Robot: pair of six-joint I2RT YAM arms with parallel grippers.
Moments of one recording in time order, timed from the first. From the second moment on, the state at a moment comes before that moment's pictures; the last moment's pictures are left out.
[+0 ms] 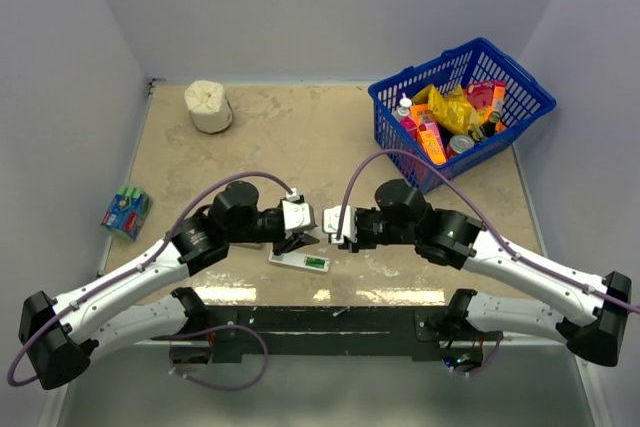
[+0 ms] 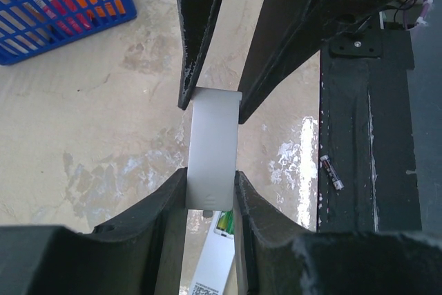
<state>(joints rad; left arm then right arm) -0.84 0.91 0.71 -0.19 0.50 0.30 1.01 1.01 0.92 -0.46 -0.25 -0.60</state>
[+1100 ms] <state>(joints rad) -0.69 0.89 0.59 -0.18 -0.02 -0.35 1.01 1.27 0.72 -0.25 -0.21 -0.16</state>
